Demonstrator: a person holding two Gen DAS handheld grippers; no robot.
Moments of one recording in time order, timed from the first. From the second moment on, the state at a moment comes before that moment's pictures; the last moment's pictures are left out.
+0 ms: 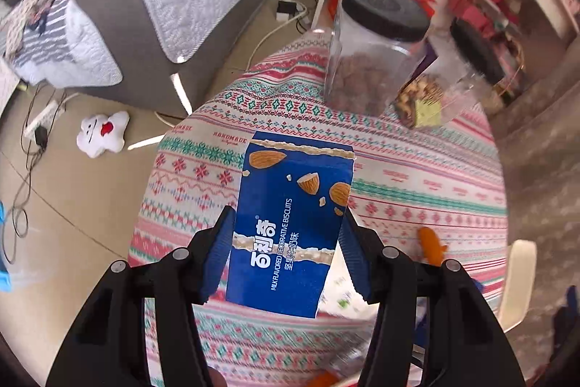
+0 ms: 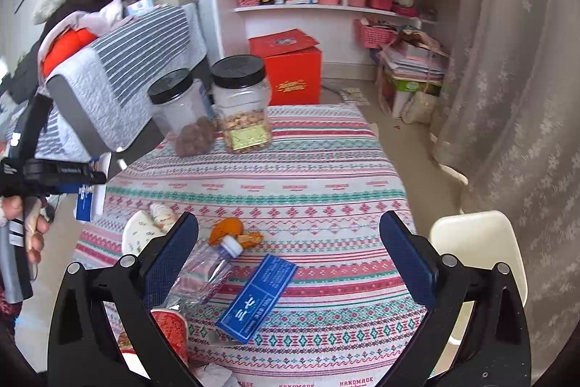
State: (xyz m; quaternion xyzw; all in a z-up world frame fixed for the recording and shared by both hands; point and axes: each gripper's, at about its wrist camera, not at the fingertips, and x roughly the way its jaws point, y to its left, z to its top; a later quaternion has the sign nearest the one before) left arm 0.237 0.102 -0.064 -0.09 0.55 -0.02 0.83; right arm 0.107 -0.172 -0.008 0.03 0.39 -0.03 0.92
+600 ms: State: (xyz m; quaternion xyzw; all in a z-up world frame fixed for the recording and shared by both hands) left arm 0.143 0.179 0.003 -0.19 0.43 0.03 0.88; right arm 0.211 0.018 -0.109 -0.21 0.55 0.26 0.76
